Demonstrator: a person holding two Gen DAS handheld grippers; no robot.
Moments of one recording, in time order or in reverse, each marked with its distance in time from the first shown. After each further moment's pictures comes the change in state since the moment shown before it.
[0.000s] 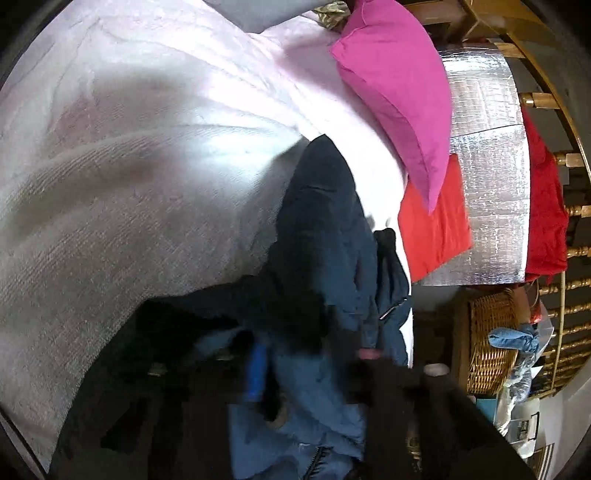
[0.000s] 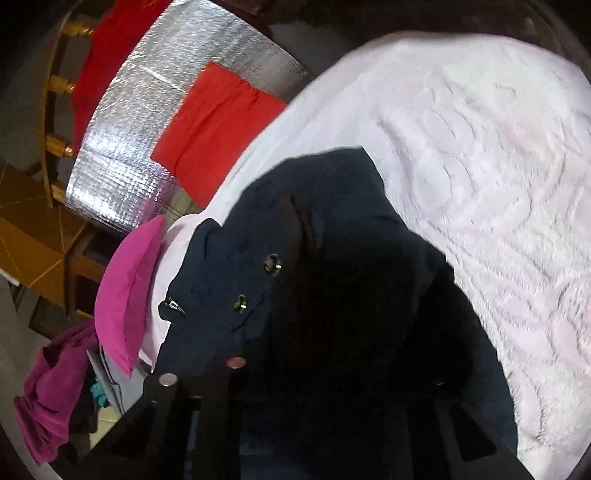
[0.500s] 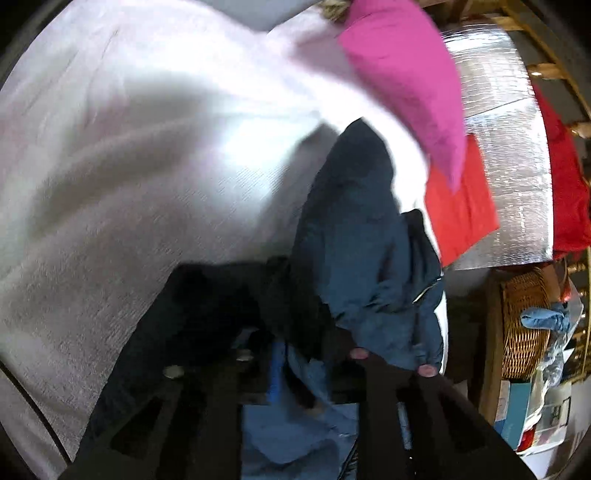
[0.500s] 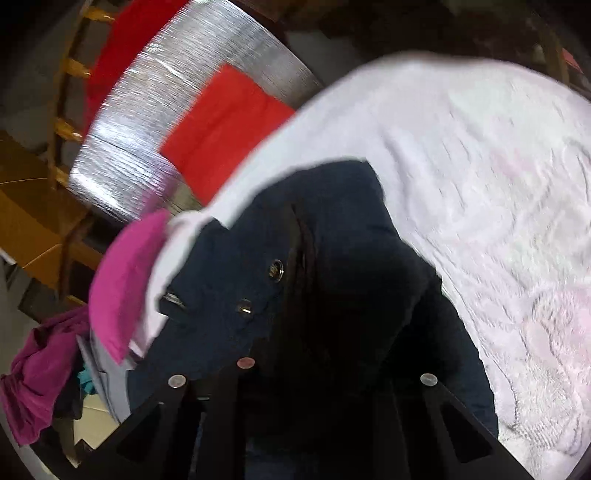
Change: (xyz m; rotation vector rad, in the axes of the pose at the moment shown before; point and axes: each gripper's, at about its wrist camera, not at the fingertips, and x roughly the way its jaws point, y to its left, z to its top) left arm -0.005 0.006 -0.013 0.053 0.019 0.140; right arm -0.002 -0.008 -0.002 -0.001 0.036 -0.035
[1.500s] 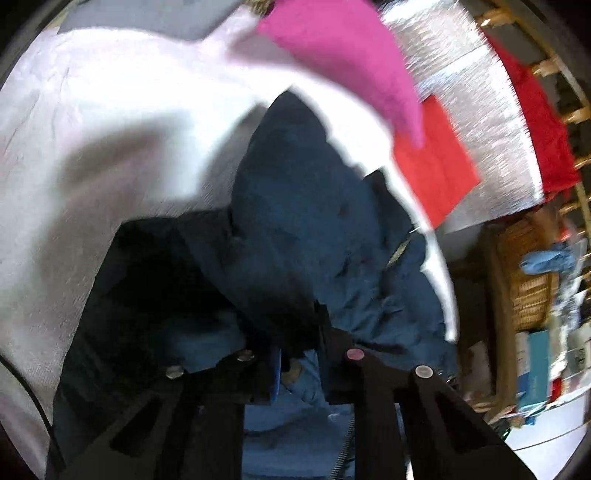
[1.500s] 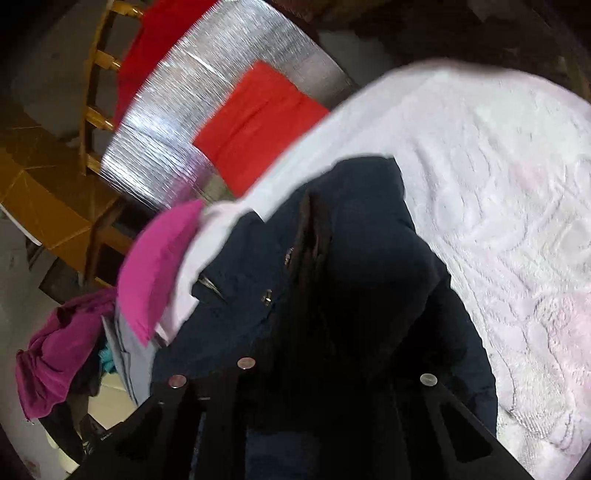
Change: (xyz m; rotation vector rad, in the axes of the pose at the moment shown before) left arm 0.002 -0.032 -0.031 0.208 0.016 0.034; right arm -0.009 0.015 -0.006 -0.097 0.048 0.071
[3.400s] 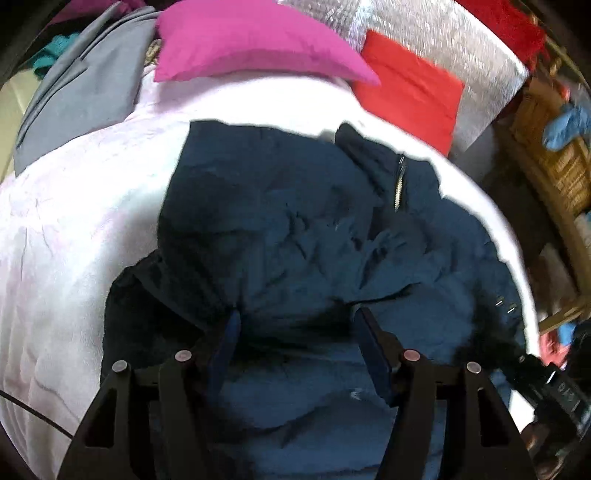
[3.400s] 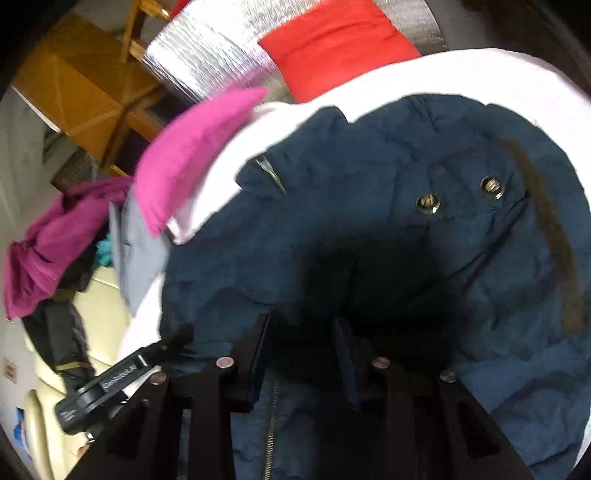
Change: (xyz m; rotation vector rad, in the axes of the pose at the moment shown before) left arm -0.005 -0.063 -0.019 0.431 -0.061 0.199; right arm 0.028 0.084 -0.039 -0.291 0.190 0.115
